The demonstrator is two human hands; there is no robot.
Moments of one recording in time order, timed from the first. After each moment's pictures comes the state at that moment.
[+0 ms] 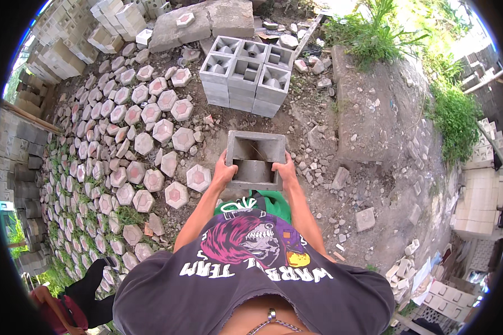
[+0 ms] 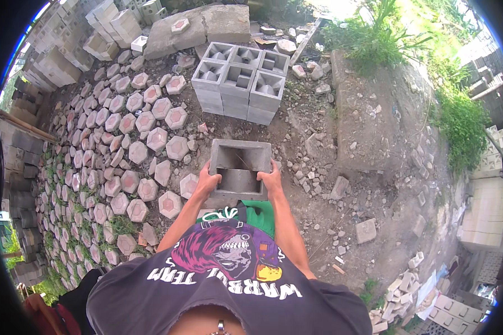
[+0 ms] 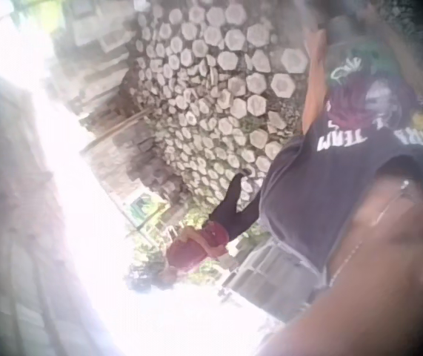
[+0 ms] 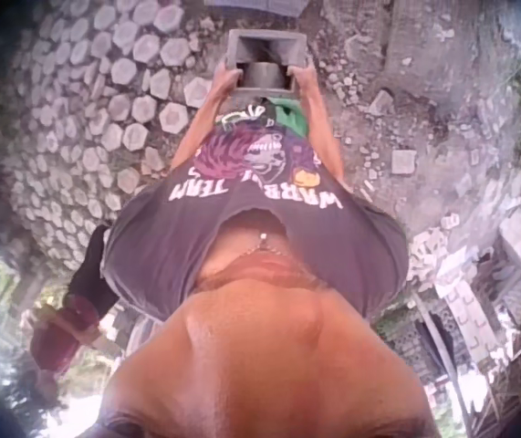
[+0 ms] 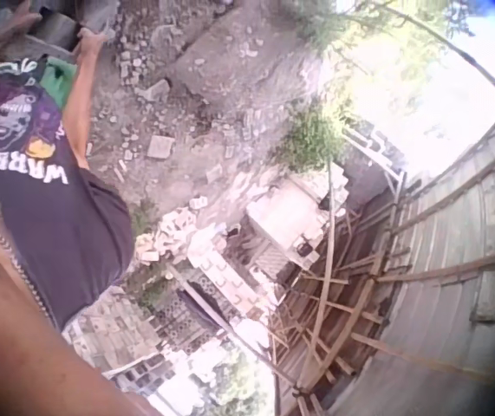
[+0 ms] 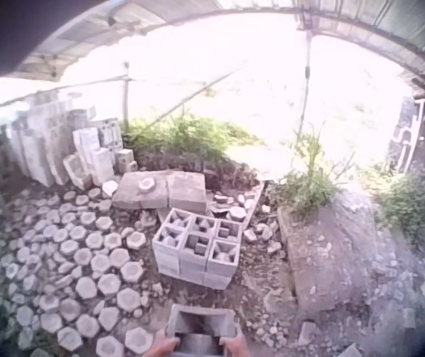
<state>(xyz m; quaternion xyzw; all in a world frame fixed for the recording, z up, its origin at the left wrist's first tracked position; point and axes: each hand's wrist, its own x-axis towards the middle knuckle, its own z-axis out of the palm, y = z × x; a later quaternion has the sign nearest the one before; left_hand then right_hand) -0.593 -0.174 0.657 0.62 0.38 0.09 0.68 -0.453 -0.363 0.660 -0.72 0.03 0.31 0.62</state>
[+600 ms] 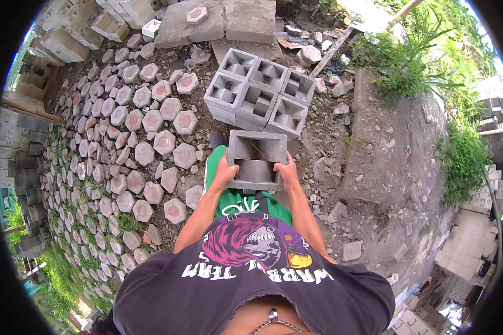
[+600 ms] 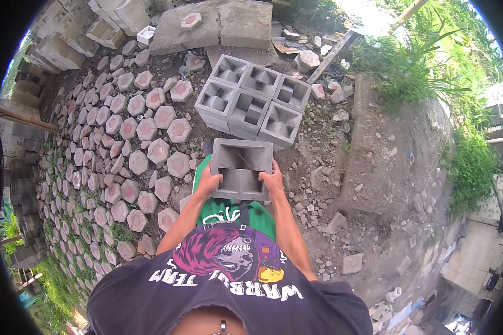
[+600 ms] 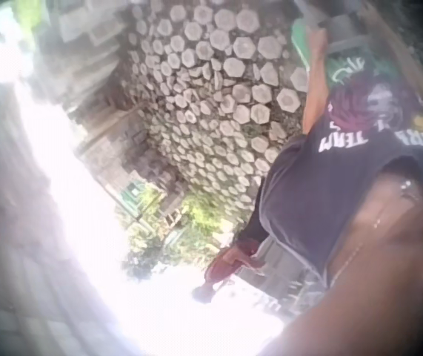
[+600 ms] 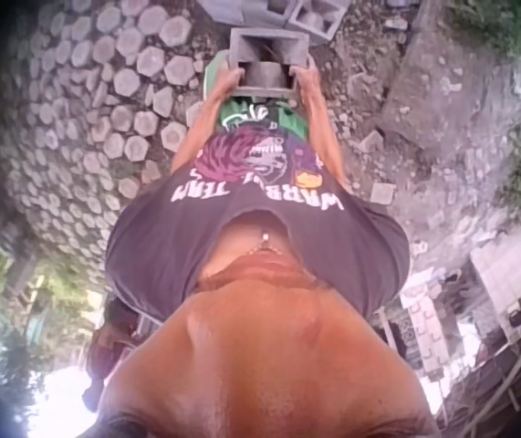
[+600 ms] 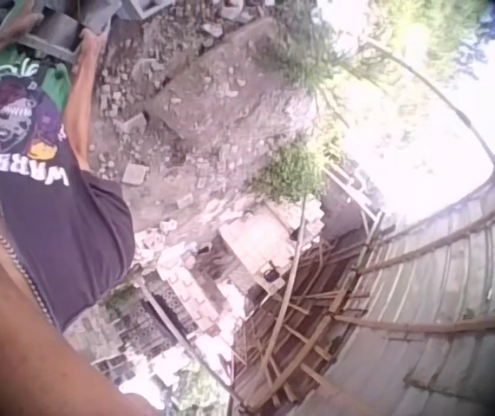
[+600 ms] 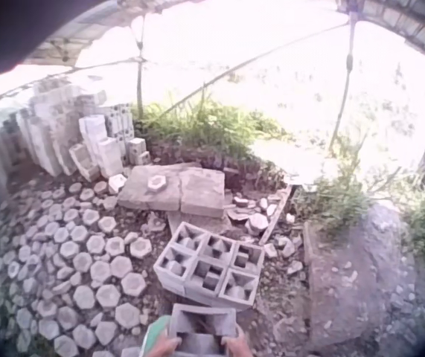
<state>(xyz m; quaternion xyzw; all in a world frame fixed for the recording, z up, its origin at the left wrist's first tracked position) -0.366 0.009 0.655 0.59 0.43 0.08 0.68 -0.205 -0.159 0.663 -0.72 0.02 0.38 0.58</state>
